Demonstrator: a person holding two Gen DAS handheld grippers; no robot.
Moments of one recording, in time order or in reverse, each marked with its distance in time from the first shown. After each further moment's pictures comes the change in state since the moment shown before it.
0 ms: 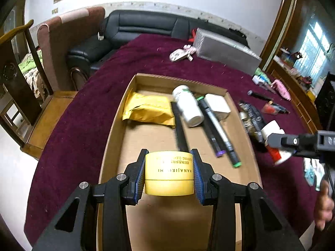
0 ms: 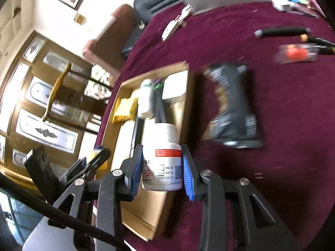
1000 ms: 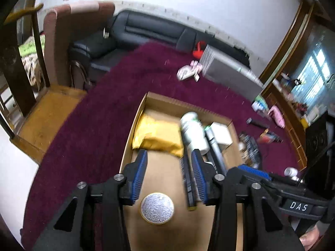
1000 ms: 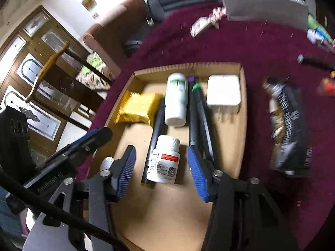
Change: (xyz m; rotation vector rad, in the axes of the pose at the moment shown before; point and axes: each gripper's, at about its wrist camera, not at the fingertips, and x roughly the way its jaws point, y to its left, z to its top) left arm -0.015 0.032 0.033 -0.135 -0.090 -0.097; right arm 0.051 0.055 -0.002 -0.171 -0.076 -0.125
